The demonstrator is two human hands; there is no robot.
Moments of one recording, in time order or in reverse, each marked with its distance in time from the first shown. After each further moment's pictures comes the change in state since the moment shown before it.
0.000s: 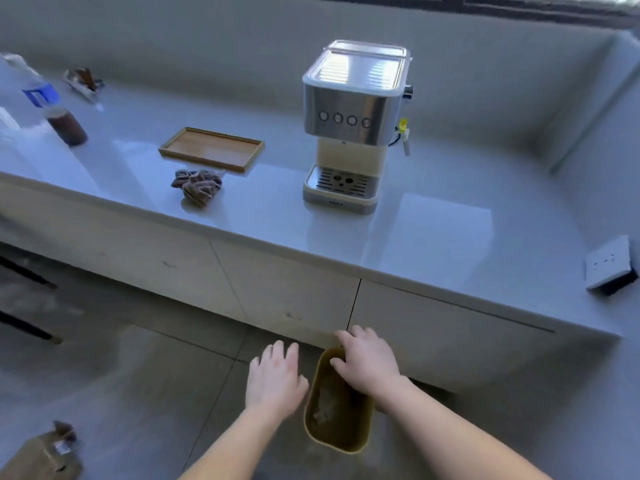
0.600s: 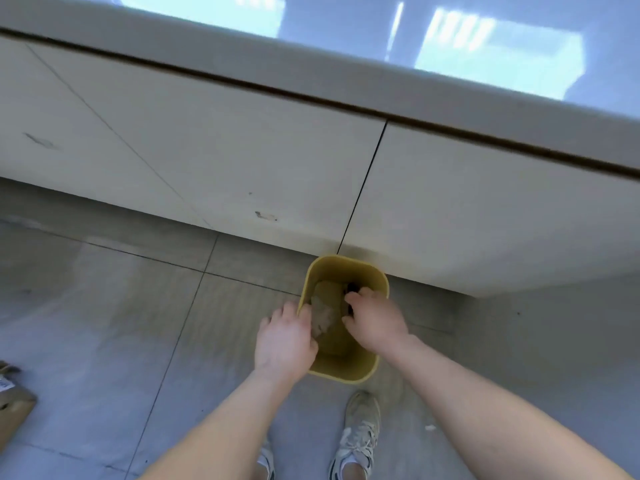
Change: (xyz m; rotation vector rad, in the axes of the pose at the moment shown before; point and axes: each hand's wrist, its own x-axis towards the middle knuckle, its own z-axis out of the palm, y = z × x) left_hand 0.081 -0.001 0.234 0.048 -0.182 0.112; right_hand 0.062 0.103 0.259 0.021 -0.215 0.147
